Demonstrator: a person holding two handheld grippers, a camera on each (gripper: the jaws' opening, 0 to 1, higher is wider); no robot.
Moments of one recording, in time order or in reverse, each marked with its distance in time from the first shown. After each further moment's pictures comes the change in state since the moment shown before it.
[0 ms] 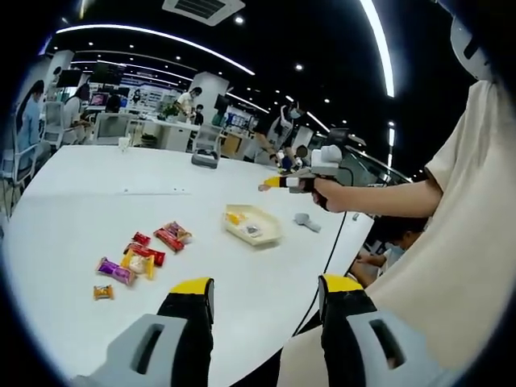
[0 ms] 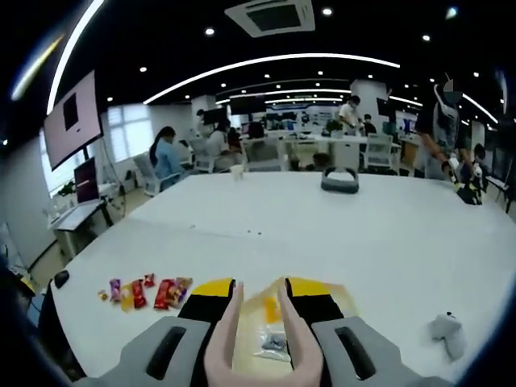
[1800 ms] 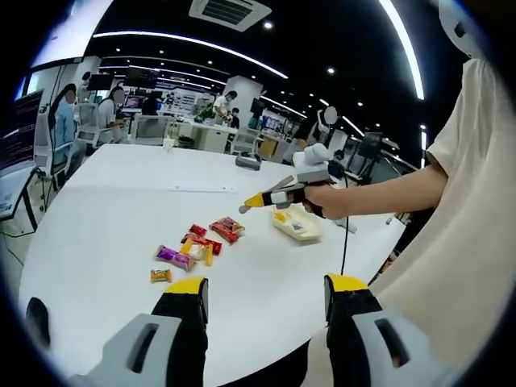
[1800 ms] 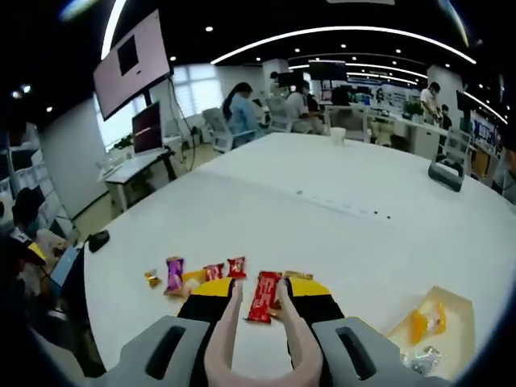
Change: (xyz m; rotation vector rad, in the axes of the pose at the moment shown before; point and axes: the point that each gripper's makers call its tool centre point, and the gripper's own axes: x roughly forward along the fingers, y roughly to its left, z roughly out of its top) left arm -0.063 0.066 -0.011 -0.035 -0.022 0.205; right arm 0.104 0.194 -0.052 -0.158 0.202 0.362
